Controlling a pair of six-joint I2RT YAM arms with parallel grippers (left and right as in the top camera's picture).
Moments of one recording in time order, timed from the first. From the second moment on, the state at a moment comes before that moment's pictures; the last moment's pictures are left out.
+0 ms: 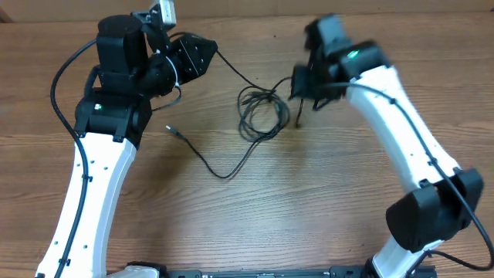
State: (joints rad) left arm -0.16 1.44 1.47 -0.48 0.55 -0.68; right arm 0.32 1.86 1.88 -1.12 -0.14 0.42
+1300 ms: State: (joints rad) left arm -0.26 1.77 1.47 -0.57 0.42 -0.57; right arm 0.28 1.84 2.29 -1.48 -0.46 0.25
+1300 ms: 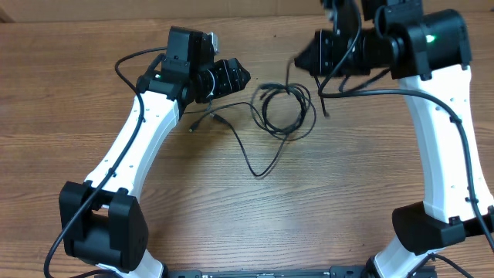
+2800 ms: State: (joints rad) left arm -0.26 1.77 1.47 -0.62 0.33 -0.57; right arm 0.27 1.86 1.17 -0.65 0.04 0.15
